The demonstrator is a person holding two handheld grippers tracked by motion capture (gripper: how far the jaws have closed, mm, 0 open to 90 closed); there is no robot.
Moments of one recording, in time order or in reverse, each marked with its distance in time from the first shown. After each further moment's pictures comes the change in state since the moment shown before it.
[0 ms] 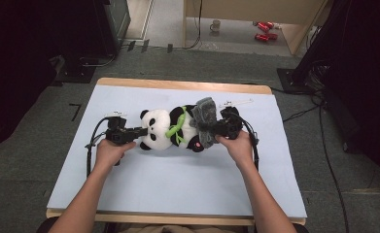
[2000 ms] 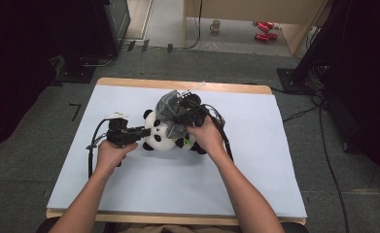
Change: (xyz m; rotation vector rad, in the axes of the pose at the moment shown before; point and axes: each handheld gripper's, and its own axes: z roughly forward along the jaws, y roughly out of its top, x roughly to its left) left arm -0.016 -0.001 -0.010 -0.055 -0.013 0.053; right arm 0.067 0.061 0.070 0.242 -0.220 -0.115
